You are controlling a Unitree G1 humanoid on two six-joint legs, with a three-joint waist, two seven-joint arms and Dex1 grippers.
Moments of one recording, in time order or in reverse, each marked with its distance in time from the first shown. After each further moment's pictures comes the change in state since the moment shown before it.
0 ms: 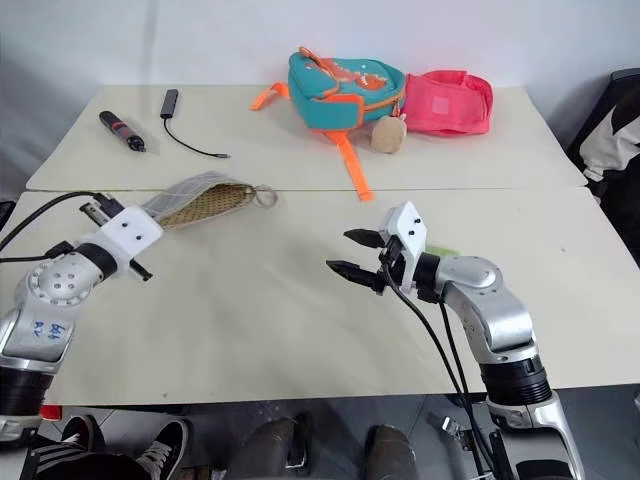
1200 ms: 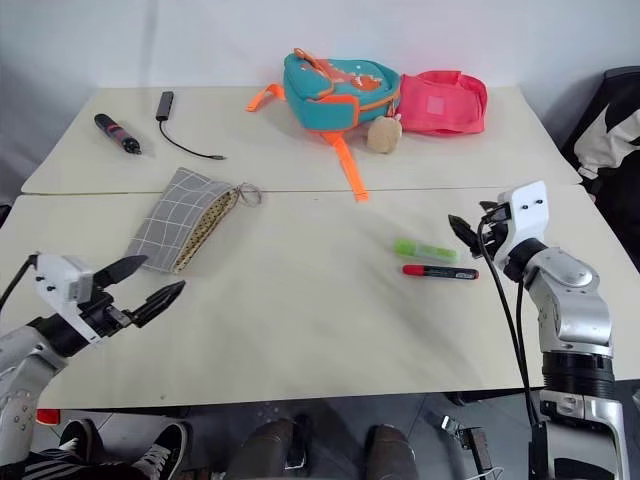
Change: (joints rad) left arm 0.383 -0.220 0.388 -0.381 -0.716 0.187 -0.372; right arm -0.016 -0.153 -0.319 0.408 -0.123 -0.187 -0.328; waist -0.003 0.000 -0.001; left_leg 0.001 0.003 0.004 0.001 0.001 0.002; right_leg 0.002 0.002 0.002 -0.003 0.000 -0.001
